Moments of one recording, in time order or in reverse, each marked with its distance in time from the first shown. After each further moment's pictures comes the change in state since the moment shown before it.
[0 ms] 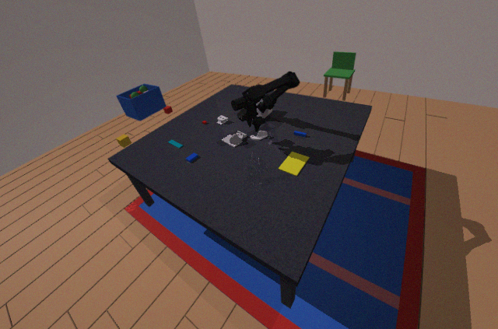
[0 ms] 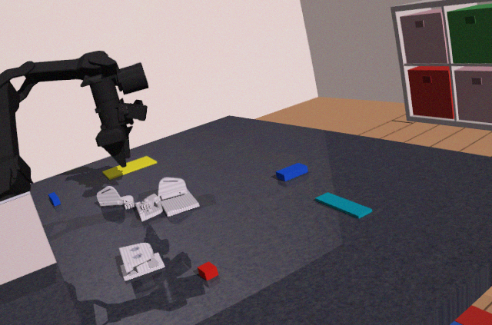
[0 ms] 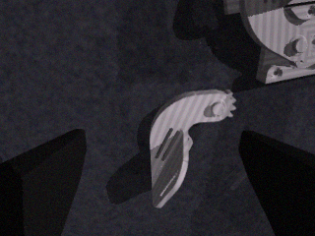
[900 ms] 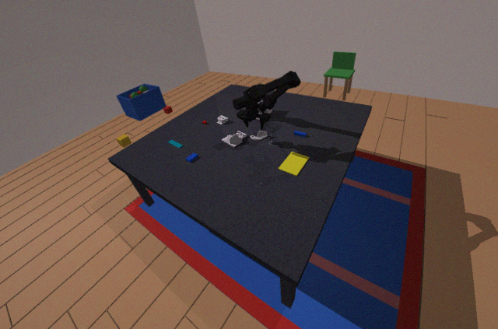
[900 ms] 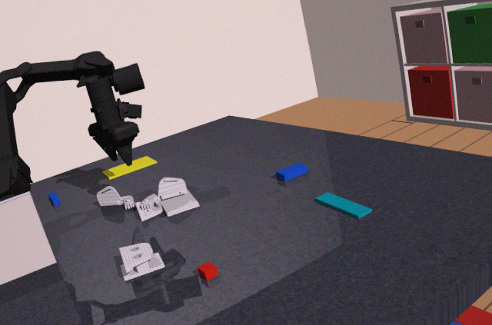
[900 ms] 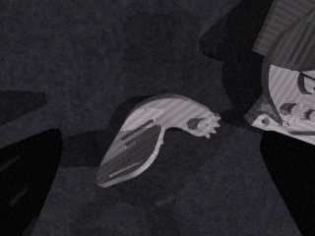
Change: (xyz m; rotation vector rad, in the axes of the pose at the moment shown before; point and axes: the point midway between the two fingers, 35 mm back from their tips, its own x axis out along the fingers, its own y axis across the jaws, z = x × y) arm -0.001 -0.001 -0.009 -0.551 0.004 0.000
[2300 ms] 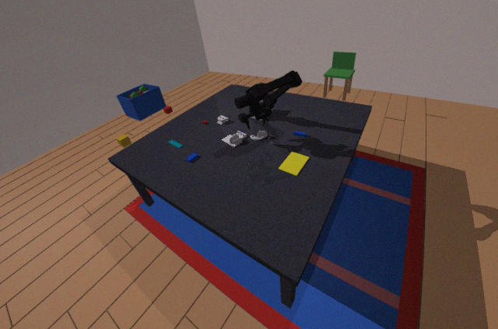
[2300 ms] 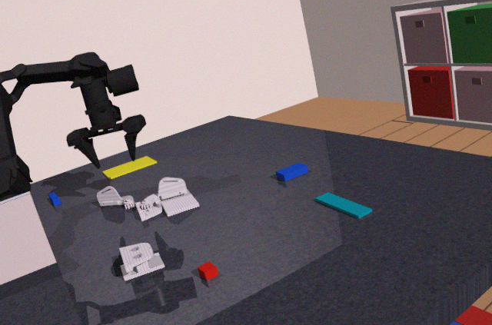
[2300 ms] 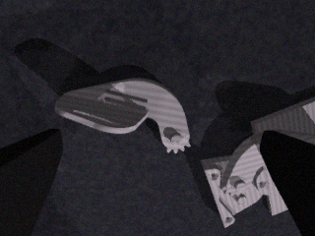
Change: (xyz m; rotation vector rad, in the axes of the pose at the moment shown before) arm -0.001 0.006 -0.014 -0.858 0.006 0.005
